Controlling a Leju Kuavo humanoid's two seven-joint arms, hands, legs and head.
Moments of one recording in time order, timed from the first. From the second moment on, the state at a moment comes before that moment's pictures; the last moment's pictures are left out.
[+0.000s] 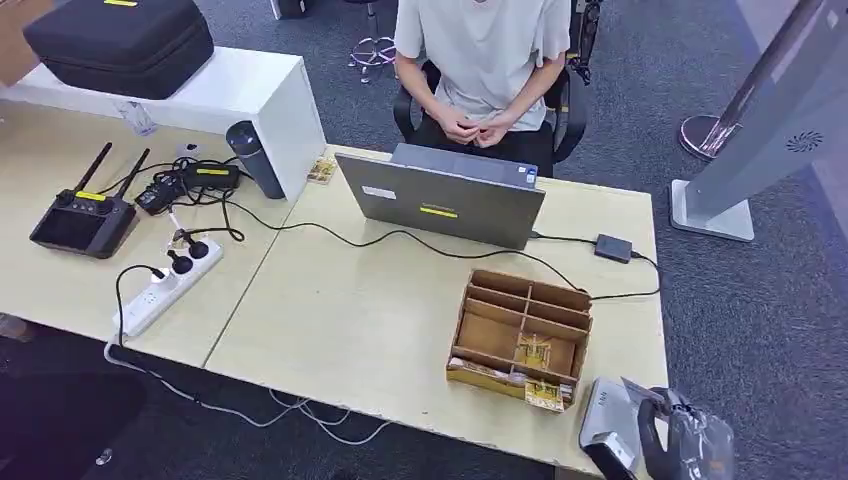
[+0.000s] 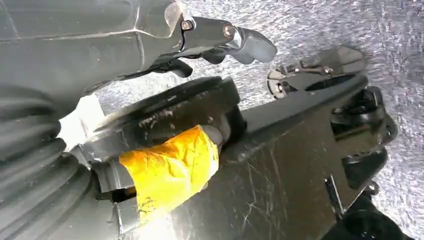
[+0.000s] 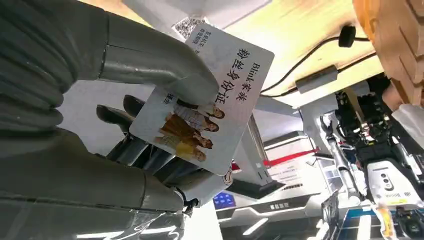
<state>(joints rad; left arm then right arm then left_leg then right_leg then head) -0.14 -0.04 -1.39 -0.15 1.25 0.09 0.05 0.03 -0.06 -0.03 -1.20 1.02 -0.68 -0.43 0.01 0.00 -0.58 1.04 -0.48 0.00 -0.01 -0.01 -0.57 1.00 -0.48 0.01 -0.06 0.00</state>
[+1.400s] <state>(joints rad) -0.19 -0.06 -1.43 -0.15 1.18 0.08 0.10 -0.78 0.02 0.24 -0.99 1.19 -0.47 0.08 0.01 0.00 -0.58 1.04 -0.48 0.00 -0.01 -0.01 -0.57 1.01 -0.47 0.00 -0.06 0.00</state>
